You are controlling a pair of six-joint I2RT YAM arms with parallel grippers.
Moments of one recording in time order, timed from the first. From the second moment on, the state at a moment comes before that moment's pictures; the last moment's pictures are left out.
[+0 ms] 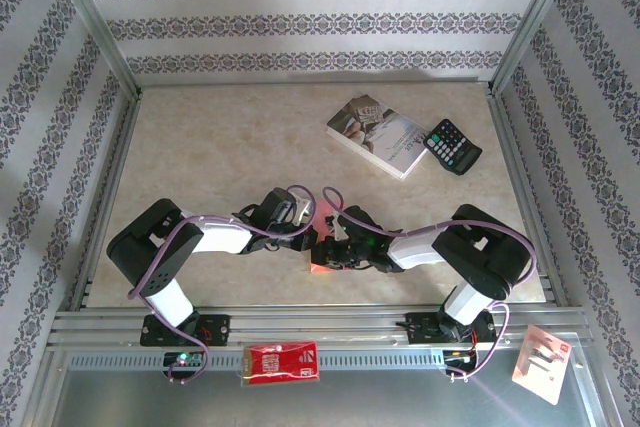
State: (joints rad) left arm -0.69 1.67 0.63 0.18 0.40 -0.49; right arm 0.85 1.64 0.47 0.40 -0.50 1.02
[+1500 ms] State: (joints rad) left arm -0.69 1.69 0.65 0.17 0.37 -0.51; right arm 0.90 1.44 0.46 0.28 -0.38 1.03
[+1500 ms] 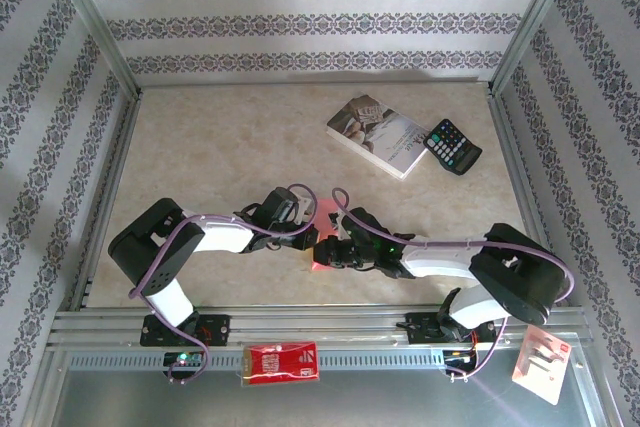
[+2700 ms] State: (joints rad) left arm -0.69 1.69 0.66 0.16 0.37 -0.51; right arm 0.91 1.58 0.53 0.17 -0.35 1.08
